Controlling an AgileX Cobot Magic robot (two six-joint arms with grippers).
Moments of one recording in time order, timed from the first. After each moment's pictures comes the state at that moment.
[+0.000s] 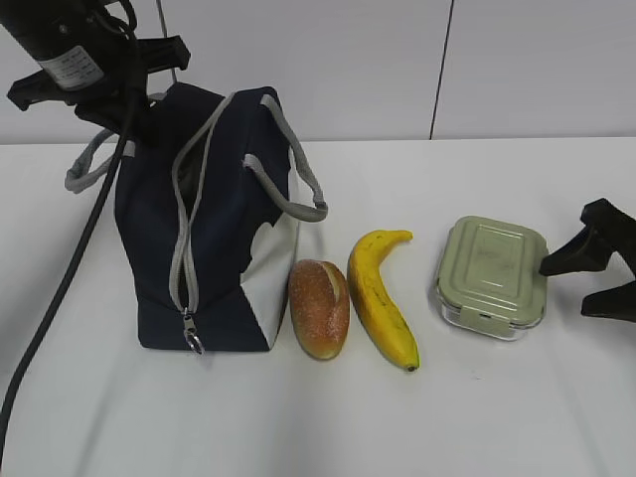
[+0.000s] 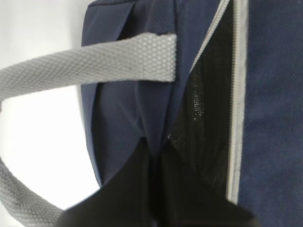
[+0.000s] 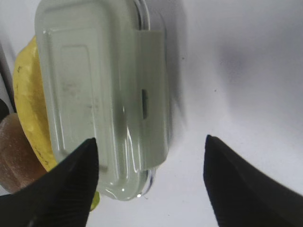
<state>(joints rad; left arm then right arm) -0.24 1.87 -1.75 -0.20 1.17 -0.14 -0.30 1.70 -0.81 1.08 0.70 -0.65</state>
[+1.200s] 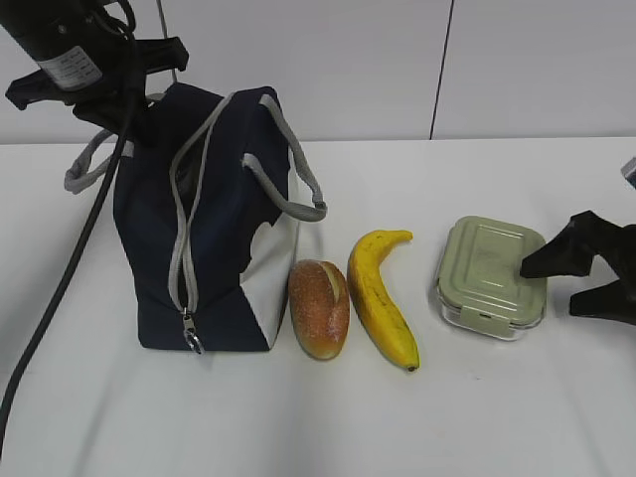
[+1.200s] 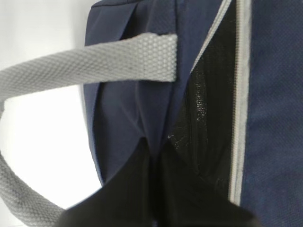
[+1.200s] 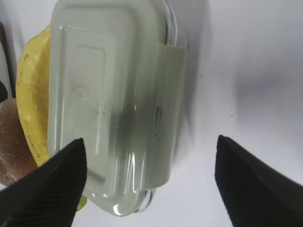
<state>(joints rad) -0.24 1.87 -1.75 -0.19 1.17 -0.14 -0.30 1.77 -0.82 1.18 0.72 -0.92</state>
